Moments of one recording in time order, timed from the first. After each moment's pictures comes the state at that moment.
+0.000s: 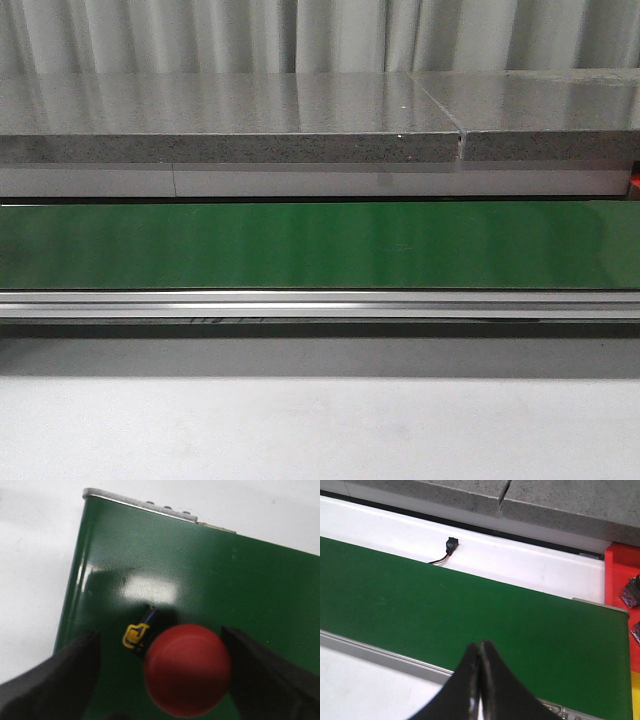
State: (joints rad) left arm 0.15 1.61 -1.20 -0.26 0.88 0.10; right arm -0.04 0.67 -0.65 0.37 0.59 -0.41
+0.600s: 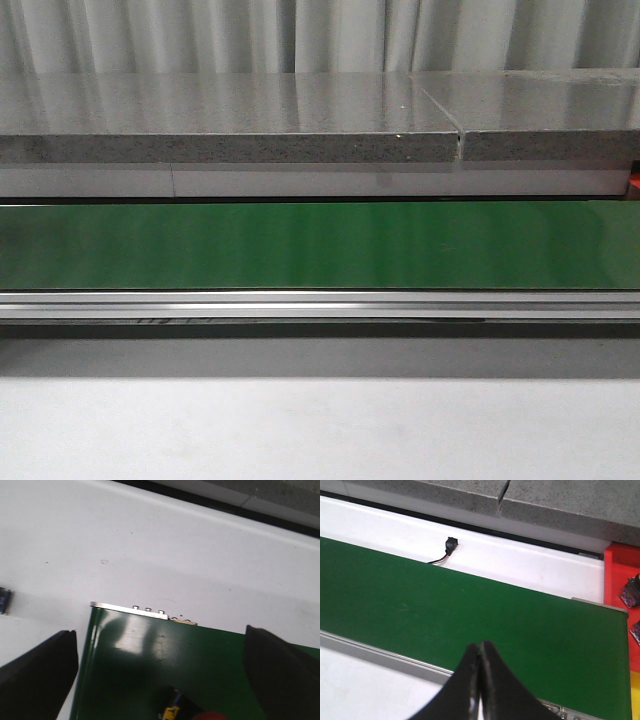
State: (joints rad) left arm 0.19 1.61 -1.43 -0.29 0.90 0.11; right arm -0.04 0.67 -0.65 0.37 0.59 -0.41
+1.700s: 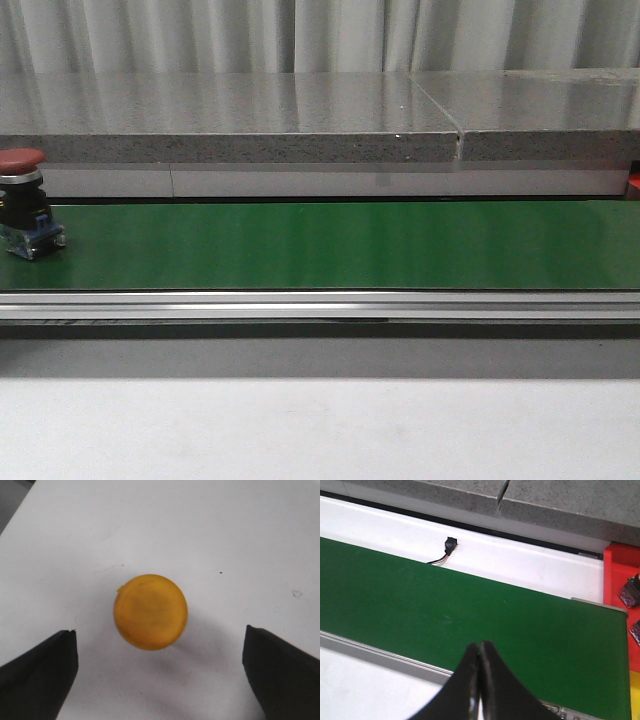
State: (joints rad) left arm 0.44 1.95 -1.45 -0.22 0.69 0.09; right arm -0.04 0.67 -0.65 0.37 0.59 -0.41
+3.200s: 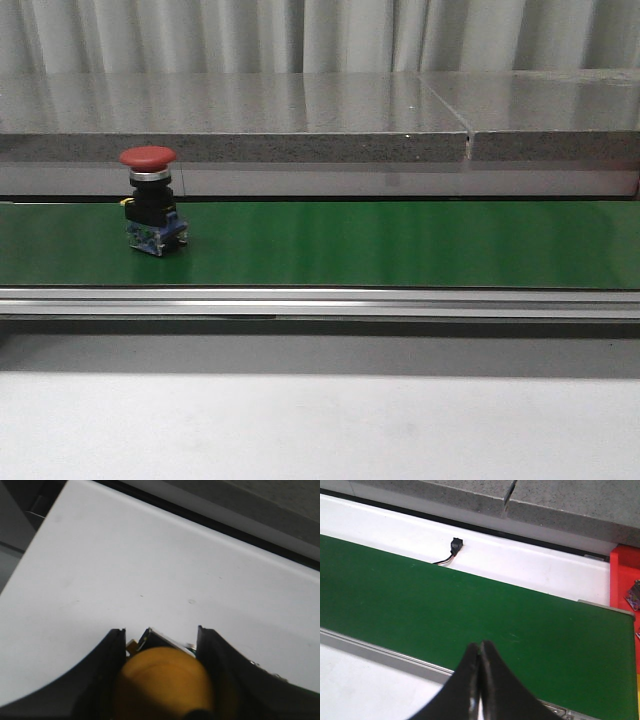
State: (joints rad) left arm 0.32 1.70 -1.52 -0.23 0.84 0.11; right arm -0.04 0.67 -0.65 0.37 0.59 -0.41
